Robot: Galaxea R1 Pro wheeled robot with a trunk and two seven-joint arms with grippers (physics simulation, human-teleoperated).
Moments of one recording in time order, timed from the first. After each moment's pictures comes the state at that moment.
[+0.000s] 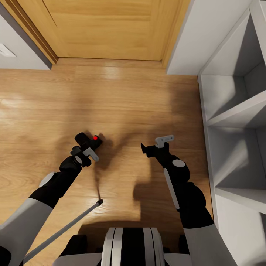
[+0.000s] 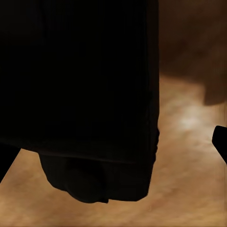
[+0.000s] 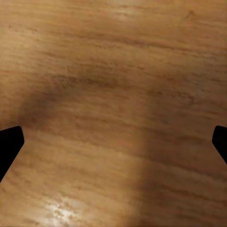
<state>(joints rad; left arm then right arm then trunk) -0.85 0.21 -0.38 -1.14 -0.66 0.72 -0.33 -0.67 0.17 0.16 -1.49 0.14 0.56 0.10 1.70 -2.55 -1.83</state>
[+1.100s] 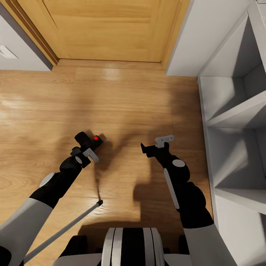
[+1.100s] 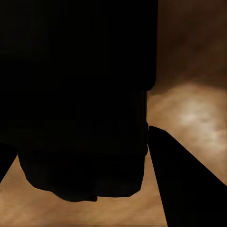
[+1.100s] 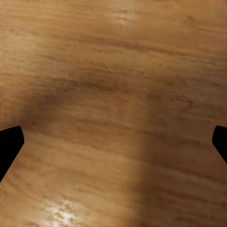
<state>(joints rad) -0.85 0.21 -0.38 -1.13 -0.65 0.72 -0.33 -0.67 0.17 0.16 -1.49 0.14 0.56 0.10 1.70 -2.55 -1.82</state>
